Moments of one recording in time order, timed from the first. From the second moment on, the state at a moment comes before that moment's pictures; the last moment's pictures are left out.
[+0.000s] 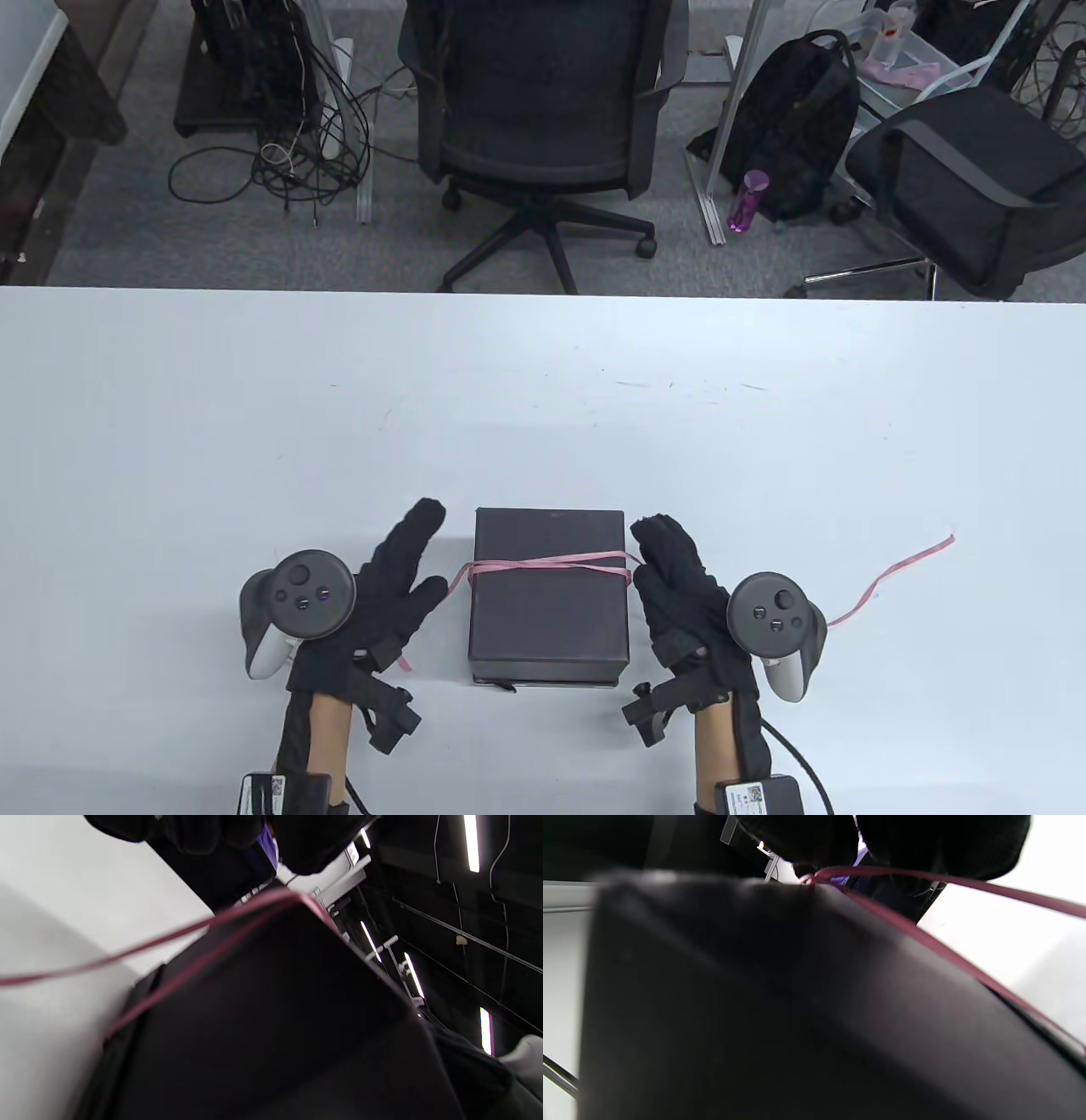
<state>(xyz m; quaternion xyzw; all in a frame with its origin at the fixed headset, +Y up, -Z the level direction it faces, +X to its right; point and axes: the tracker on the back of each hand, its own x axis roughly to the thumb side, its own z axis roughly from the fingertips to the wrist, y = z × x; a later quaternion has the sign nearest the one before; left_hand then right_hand) -0.179 -0.713 -0.168 -0.09 -0.15 0.45 0.88 0.161 -0.716 -0.181 0.10 0.01 0.85 0.52</state>
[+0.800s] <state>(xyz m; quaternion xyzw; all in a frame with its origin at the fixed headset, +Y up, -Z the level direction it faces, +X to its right) -0.161 -0.711 -0.157 0.04 -0.05 0.36 0.93 0.158 -0.704 -0.176 0.12 0.00 0.90 0.42</state>
